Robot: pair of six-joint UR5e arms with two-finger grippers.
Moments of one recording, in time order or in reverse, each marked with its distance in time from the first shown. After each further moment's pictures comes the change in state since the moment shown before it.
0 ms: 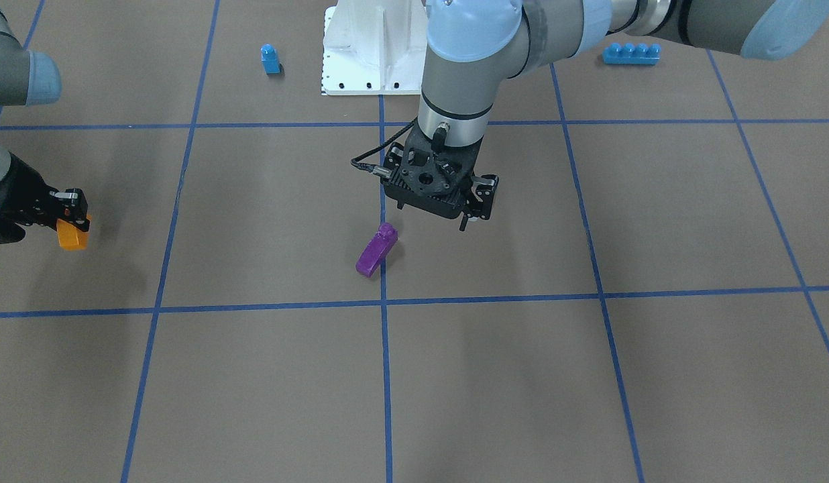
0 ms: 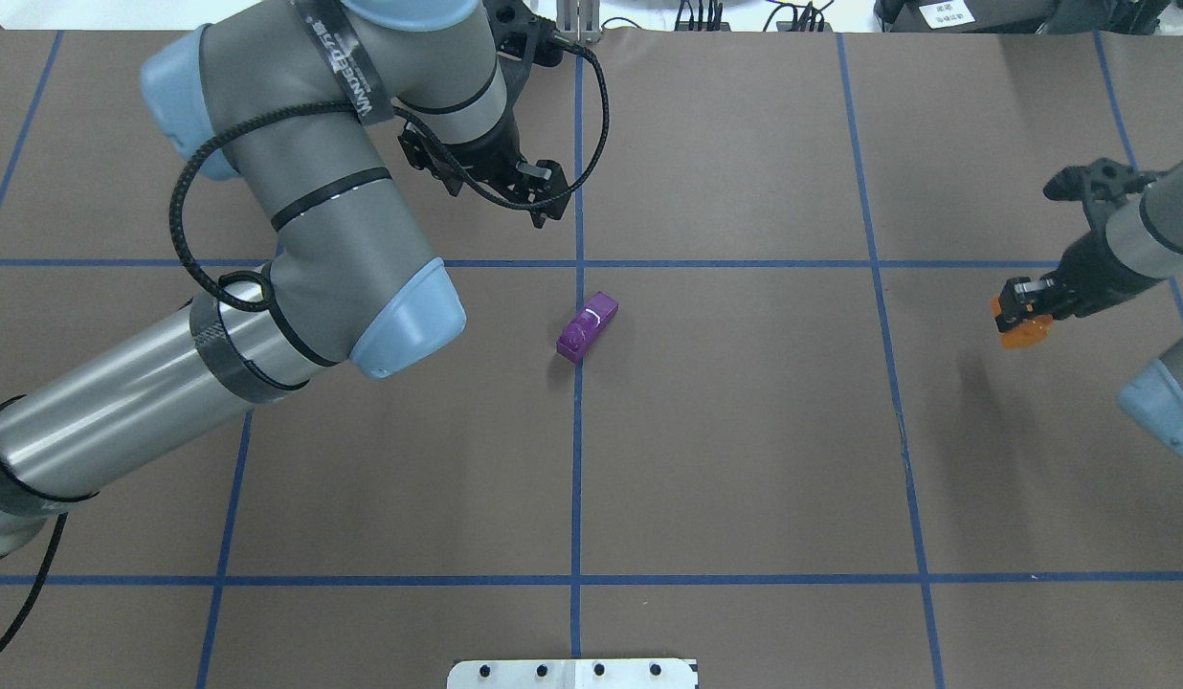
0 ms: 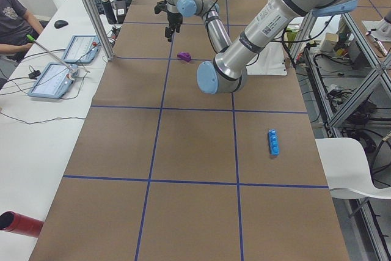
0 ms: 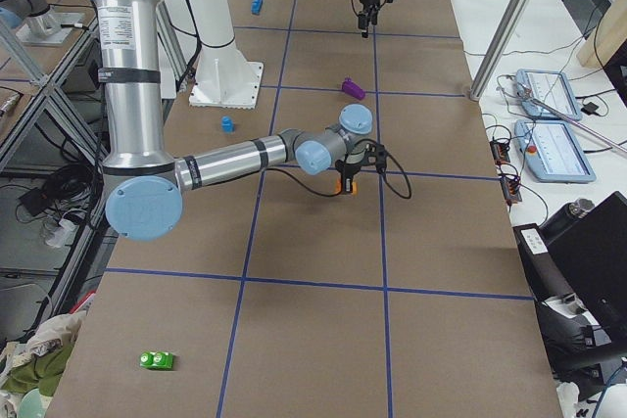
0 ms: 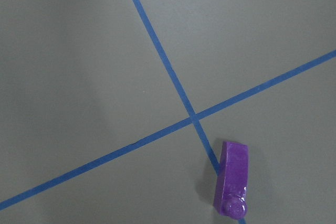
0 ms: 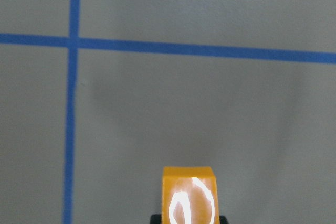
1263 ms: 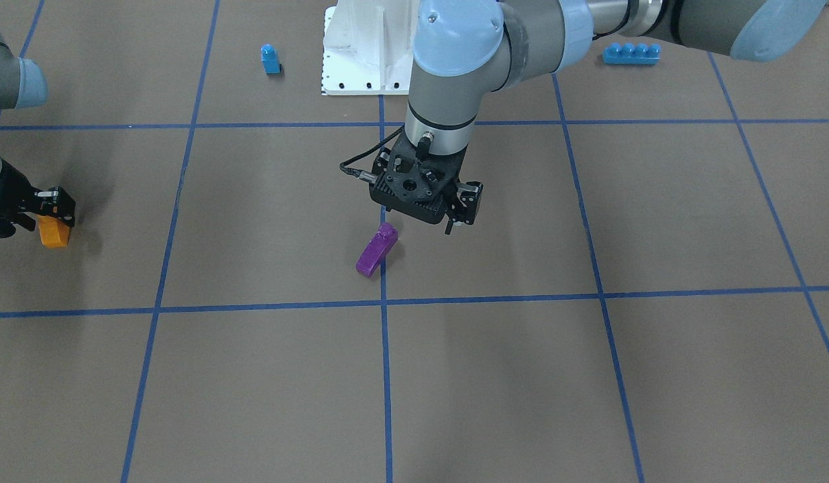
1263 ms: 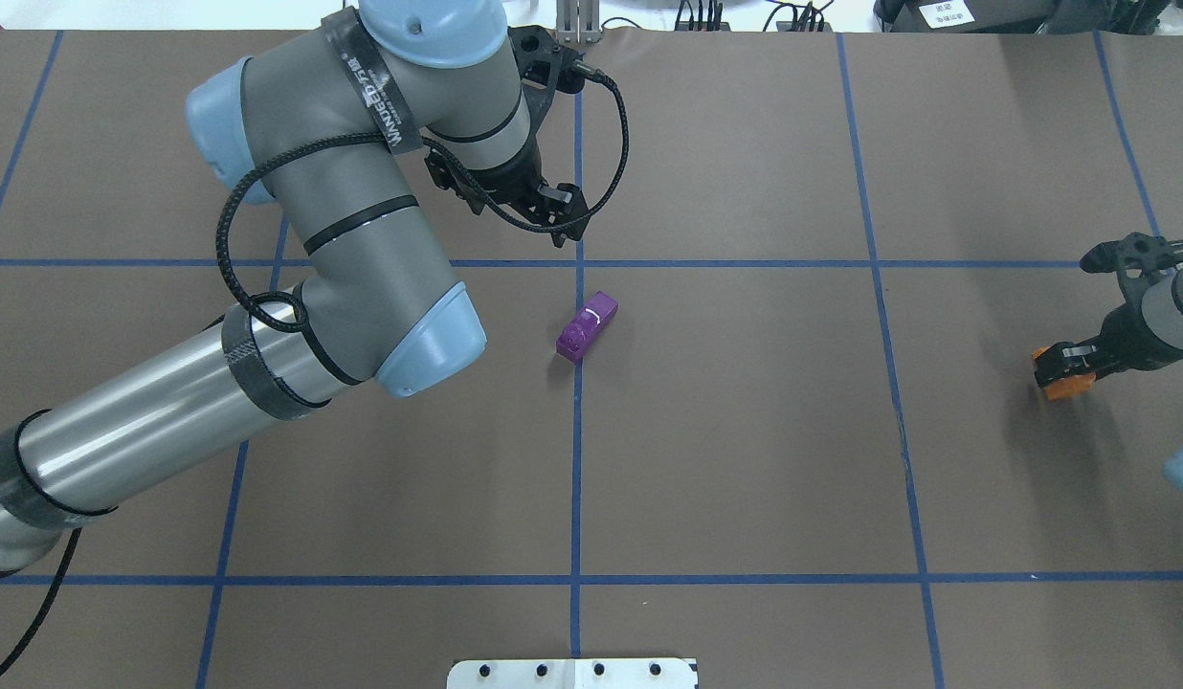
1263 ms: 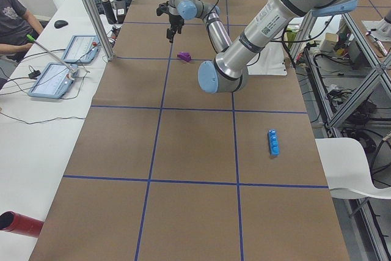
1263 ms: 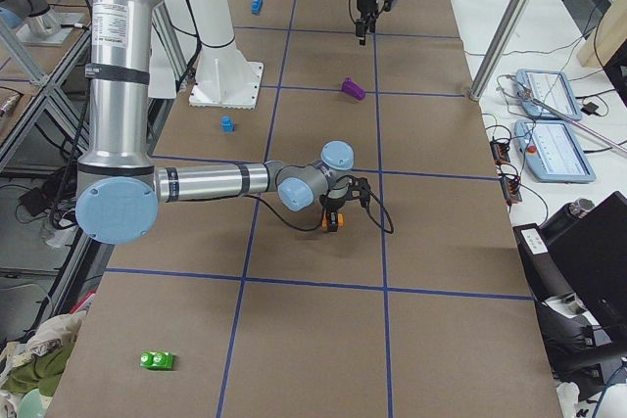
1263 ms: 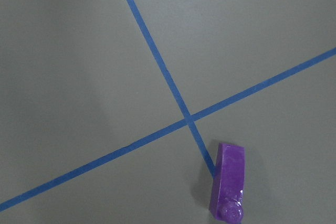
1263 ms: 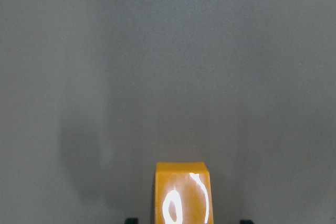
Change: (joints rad) left arm 0.048 -0.009 0.047 -0.077 0.013 -0.019; right arm -0.057 -0.187 -0.142 0.307 -0.089 -0.030
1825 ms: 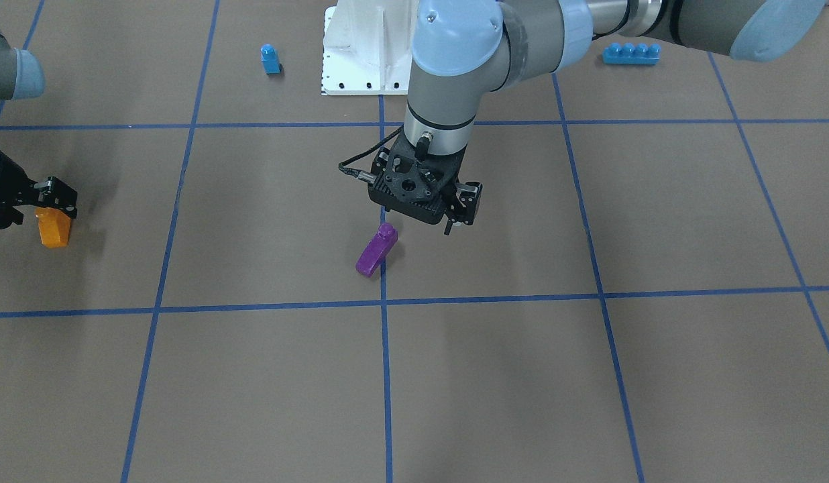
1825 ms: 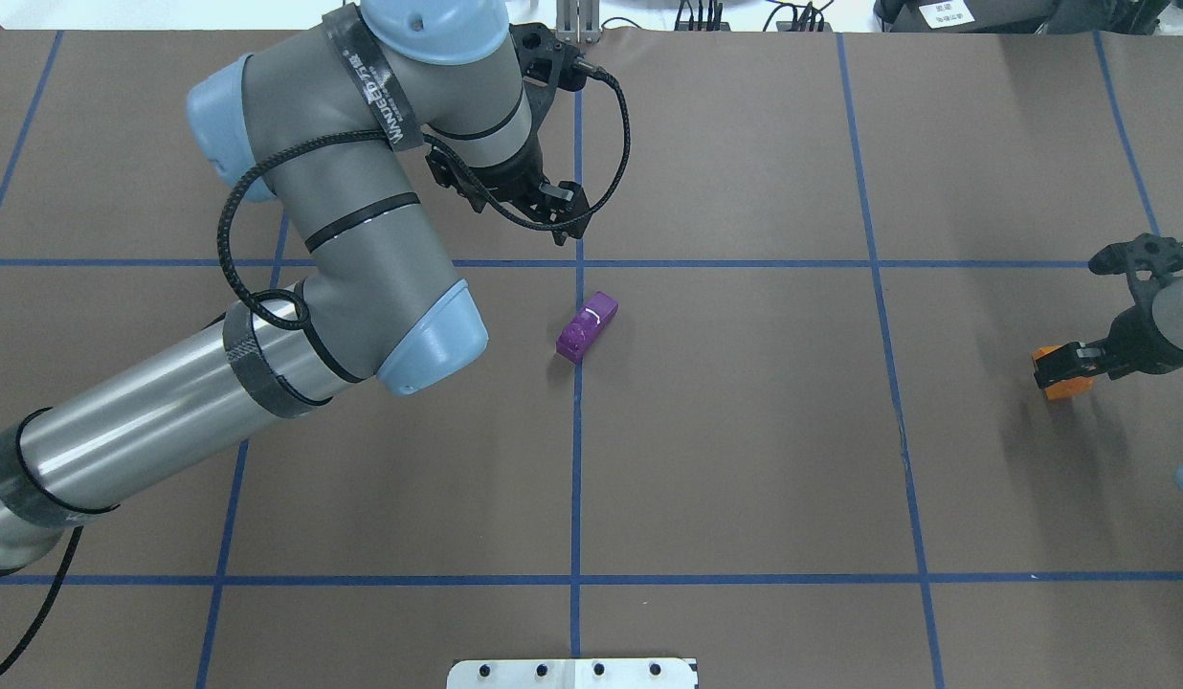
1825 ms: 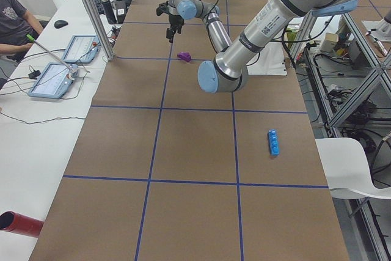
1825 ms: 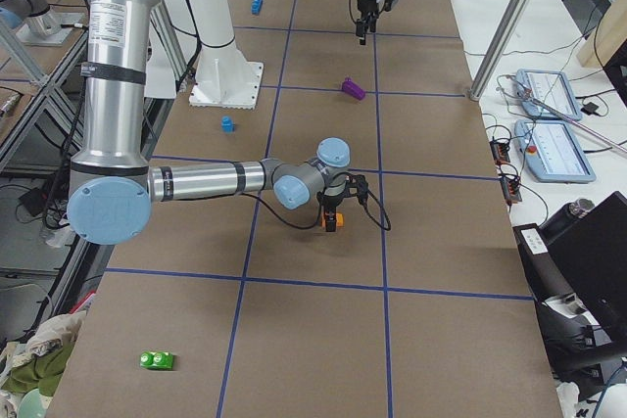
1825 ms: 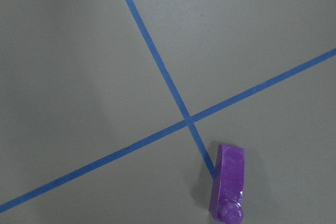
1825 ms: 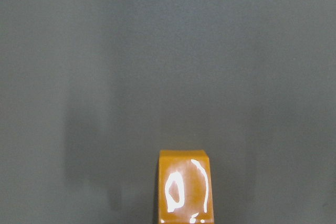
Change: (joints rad) left arm -0.001 -0.004 0.001 0.001 0.000 0.002; right arm 0.001 -0.024 0.033 0.000 -0.006 0.000
